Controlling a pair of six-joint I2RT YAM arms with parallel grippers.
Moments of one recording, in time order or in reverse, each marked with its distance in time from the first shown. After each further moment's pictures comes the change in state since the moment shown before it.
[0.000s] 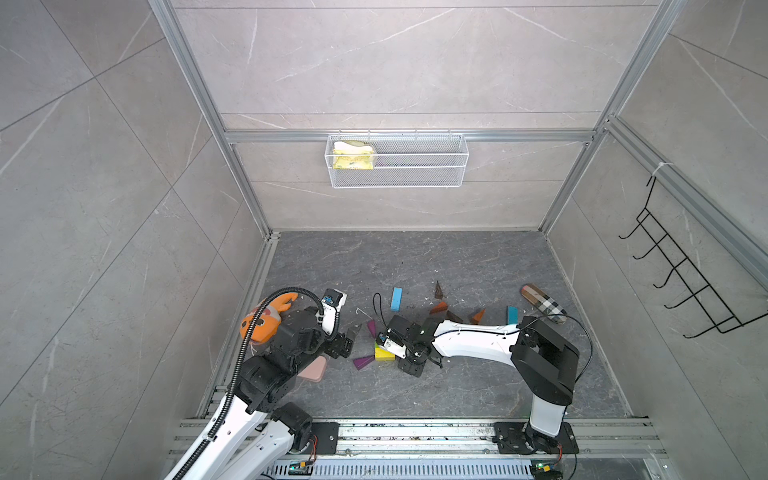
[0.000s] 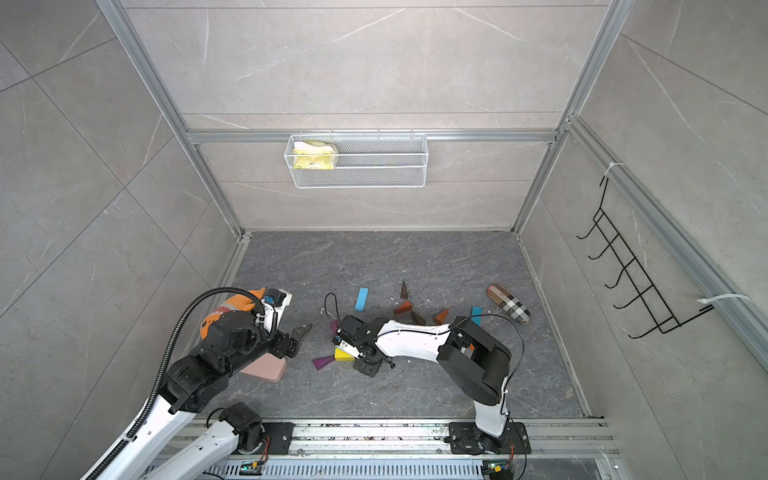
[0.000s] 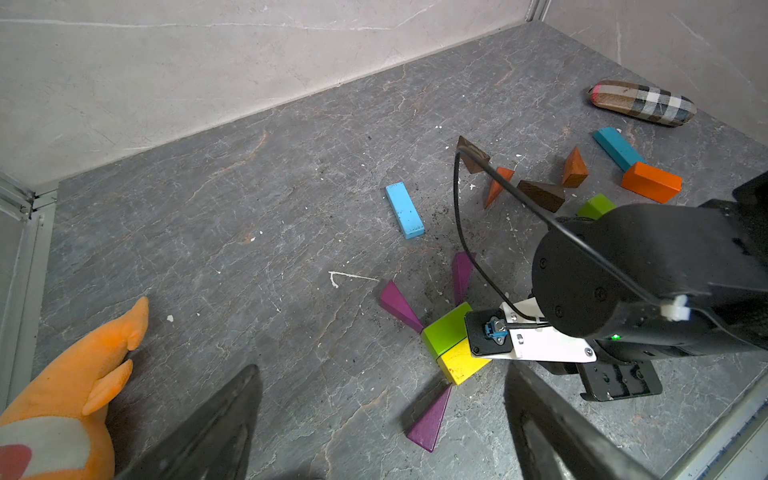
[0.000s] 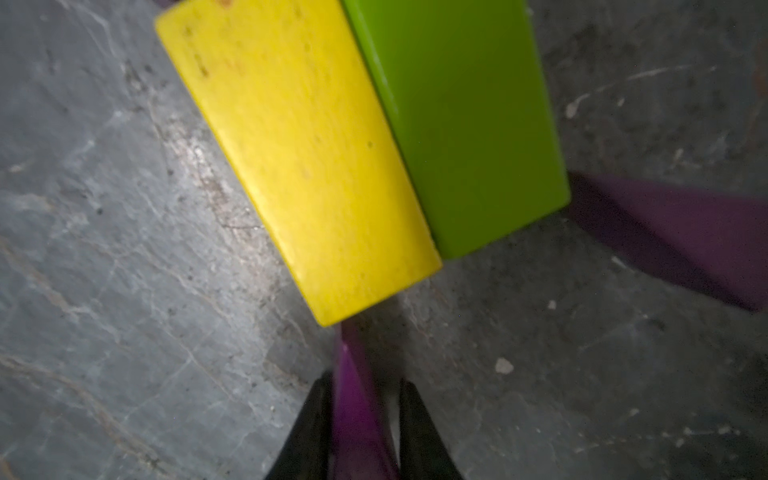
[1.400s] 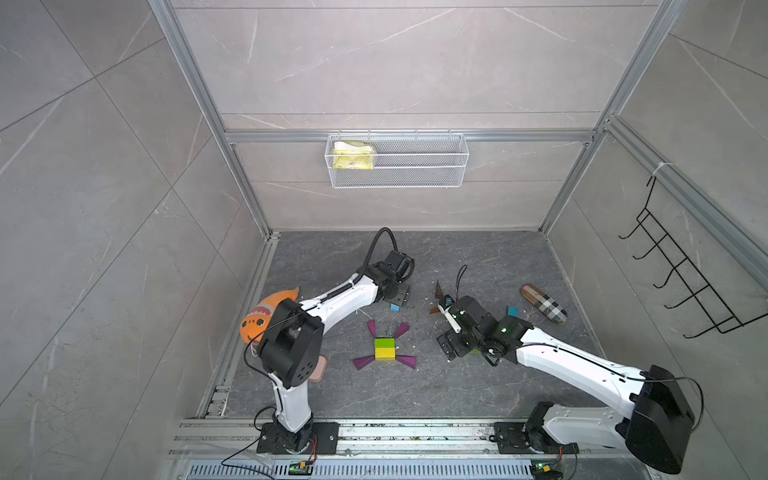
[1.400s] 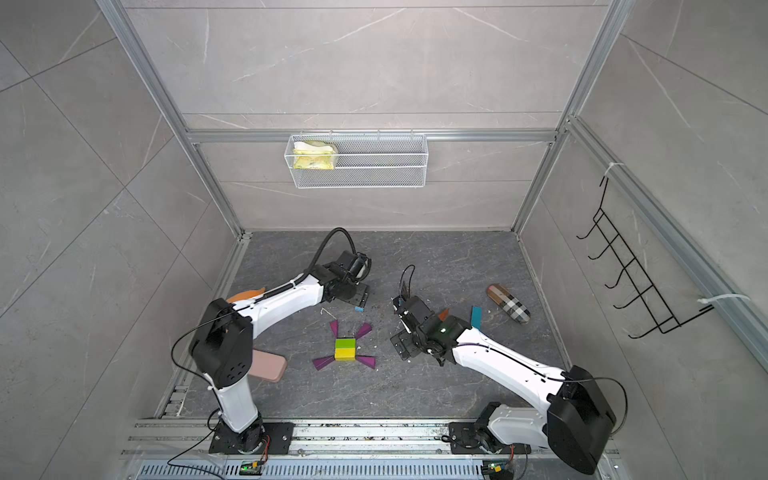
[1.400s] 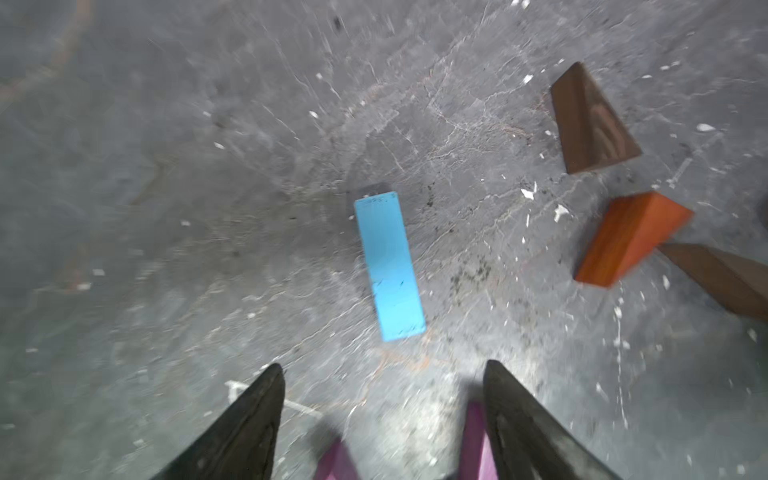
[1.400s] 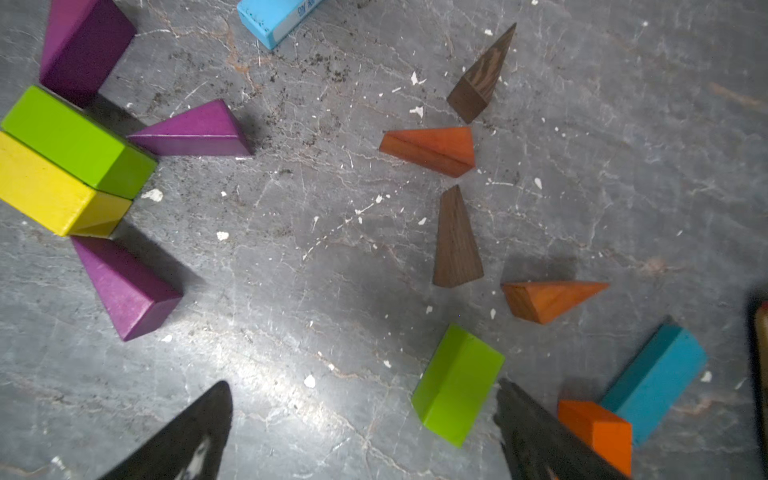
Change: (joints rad) left arm -0.100 1.262 0.679 0.023 -0.122 -0.232; right arm -0.272 -0.652 -0.360 0.041 0.115 0.257
